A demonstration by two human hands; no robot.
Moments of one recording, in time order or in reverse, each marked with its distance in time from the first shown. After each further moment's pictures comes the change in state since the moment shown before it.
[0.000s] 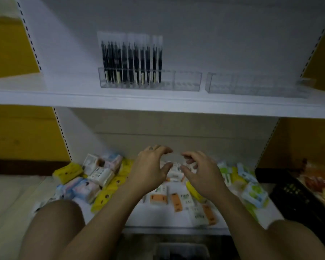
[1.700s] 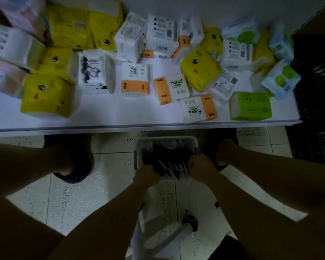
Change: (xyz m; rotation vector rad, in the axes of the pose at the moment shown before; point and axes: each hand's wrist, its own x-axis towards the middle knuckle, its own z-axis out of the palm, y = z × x) left_hand -0.211 -0.088 0.349 -0.305 -1.200 -0.989; right_hand -0.212 0.232 0.199 -0.294 -1.141 0.837
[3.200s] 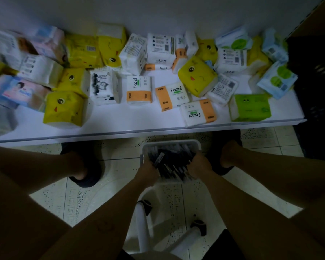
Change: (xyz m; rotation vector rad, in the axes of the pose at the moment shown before) left_hand -0.023 0.004 -0.017 -0.224 0.112 0.024; right_hand -0.001 -0.019 0.003 0.335 0.077 0.153
